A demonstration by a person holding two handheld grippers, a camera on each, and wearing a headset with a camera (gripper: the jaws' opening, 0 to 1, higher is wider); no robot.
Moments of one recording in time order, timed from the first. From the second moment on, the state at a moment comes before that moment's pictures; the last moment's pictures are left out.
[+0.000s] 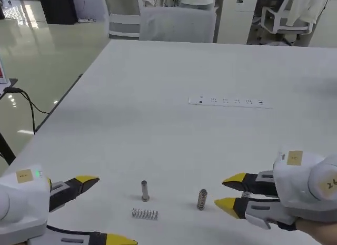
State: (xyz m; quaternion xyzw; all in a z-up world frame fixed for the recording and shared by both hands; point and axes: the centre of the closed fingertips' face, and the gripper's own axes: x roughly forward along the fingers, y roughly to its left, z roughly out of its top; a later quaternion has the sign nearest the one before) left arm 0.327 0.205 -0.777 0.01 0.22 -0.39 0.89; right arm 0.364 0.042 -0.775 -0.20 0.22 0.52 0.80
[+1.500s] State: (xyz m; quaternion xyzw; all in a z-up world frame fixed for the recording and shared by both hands) left arm 0.316 0.216 -0.779 0.01 0.23 -0.38 0.90; right arm 0.340 0.171 -0.831 -0.27 0.23 0.60 0.71
